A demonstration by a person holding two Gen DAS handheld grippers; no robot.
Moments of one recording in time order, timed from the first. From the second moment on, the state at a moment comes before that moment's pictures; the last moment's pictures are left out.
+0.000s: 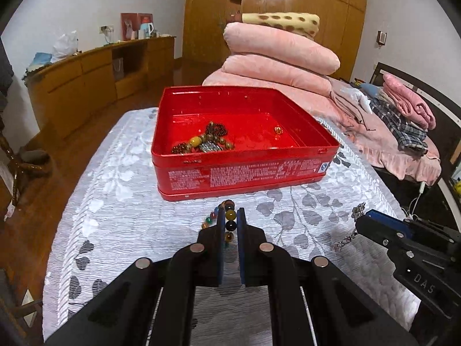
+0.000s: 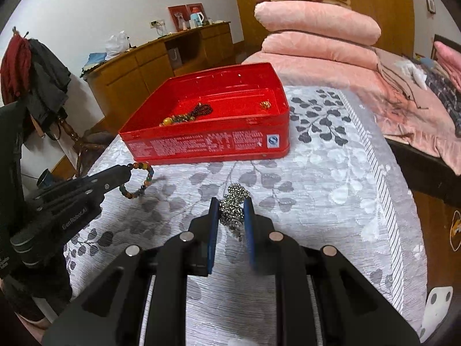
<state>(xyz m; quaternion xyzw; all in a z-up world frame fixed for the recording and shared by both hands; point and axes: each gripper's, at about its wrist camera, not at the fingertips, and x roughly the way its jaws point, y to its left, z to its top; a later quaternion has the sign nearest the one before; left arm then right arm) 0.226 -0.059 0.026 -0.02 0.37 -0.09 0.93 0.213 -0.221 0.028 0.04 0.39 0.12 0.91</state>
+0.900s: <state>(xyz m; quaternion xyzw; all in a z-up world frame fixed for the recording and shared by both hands) 0.243 -0.052 0.065 -0.02 0.33 -0.08 0.94 0.244 -0.203 0.073 0.02 0.35 0.14 0.92</state>
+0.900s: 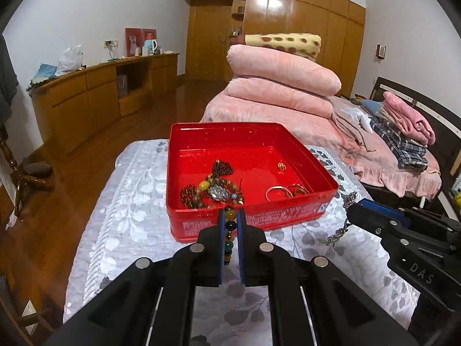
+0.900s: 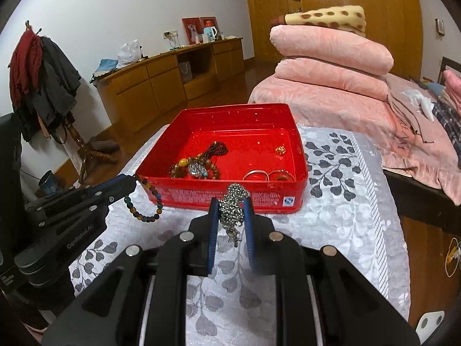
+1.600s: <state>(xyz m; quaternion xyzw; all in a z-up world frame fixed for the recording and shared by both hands) 0.297 -0.059 0.103 -0.03 0.29 -0.08 0.95 0.306 -0.202 0.107 0.02 0.33 0.14 0.93</state>
